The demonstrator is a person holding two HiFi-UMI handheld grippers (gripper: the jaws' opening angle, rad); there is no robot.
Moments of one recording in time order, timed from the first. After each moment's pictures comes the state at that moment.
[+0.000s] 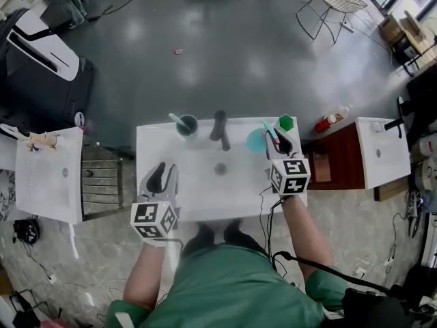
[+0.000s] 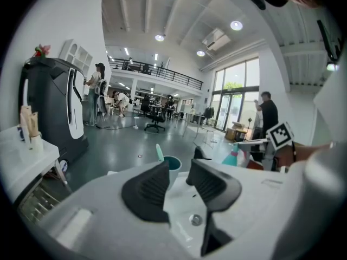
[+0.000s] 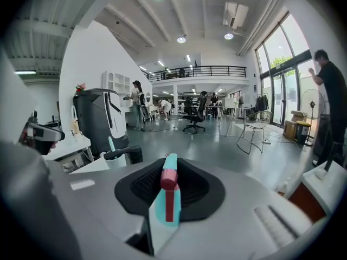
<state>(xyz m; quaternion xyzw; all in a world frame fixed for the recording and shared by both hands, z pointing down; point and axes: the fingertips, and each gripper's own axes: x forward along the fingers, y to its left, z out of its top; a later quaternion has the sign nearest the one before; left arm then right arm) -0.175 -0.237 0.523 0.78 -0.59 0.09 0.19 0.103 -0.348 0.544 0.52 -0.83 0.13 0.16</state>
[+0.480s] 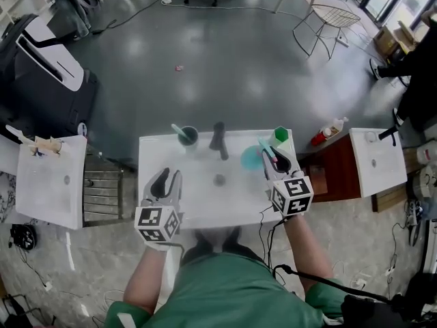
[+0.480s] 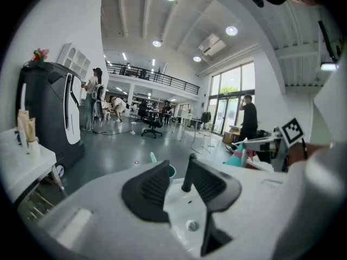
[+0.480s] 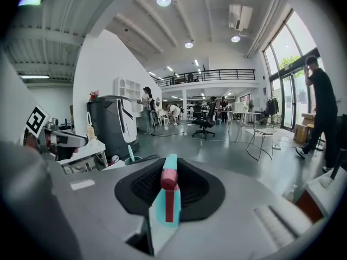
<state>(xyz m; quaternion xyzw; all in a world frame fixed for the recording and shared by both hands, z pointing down) -0.165 -0.228 0.498 0.79 -0.58 0.07 0.17 0.088 -0.298 0.494 0.48 -0.86 0.11 0.15</state>
